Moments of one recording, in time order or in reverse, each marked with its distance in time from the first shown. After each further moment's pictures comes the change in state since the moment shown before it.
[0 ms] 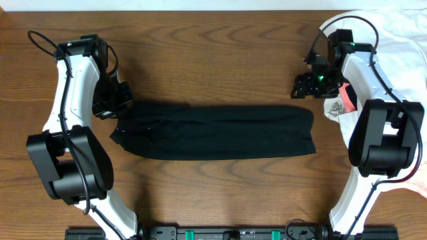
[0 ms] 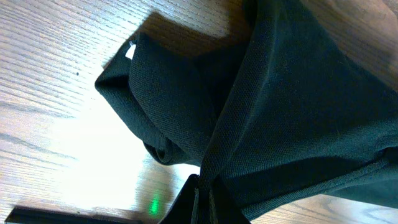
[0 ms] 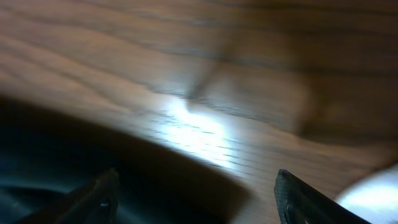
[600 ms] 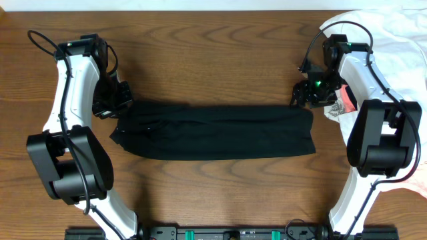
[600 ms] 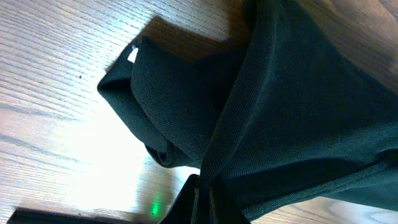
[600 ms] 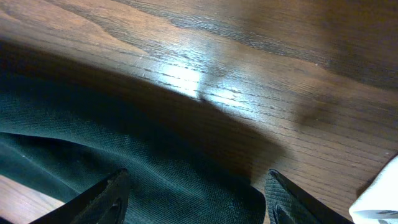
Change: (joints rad) left arm 0.000 0.000 0.000 0.006 -0.007 0.000; right arm 0.013 0.000 0.000 -0.136 0.013 -0.033
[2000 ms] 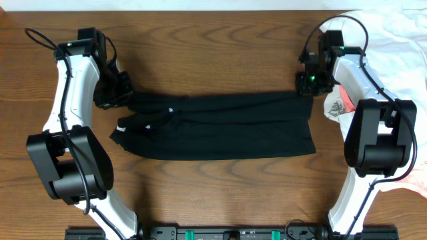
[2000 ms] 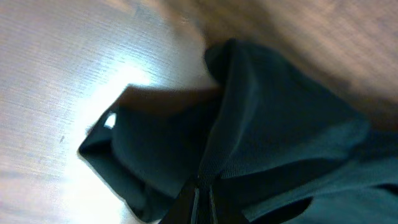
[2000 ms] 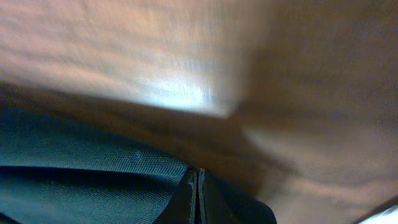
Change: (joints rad) left arm 0.000 0.000 0.000 0.187 0.062 -0.002; right arm 0.026 0.001 -0.025 0.285 0.068 0.092
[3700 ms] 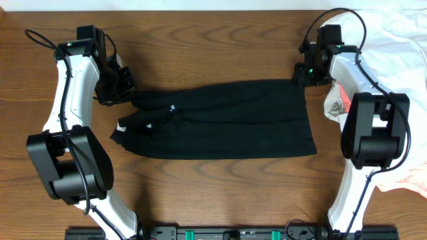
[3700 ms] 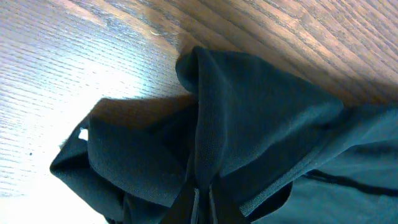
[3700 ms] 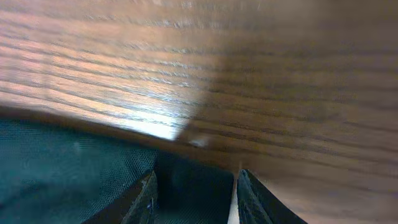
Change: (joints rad) left arm 0.000 0.000 0.000 0.029 0.066 -0.021; right arm 0.000 0.093 0.035 0.153 0.040 0.013
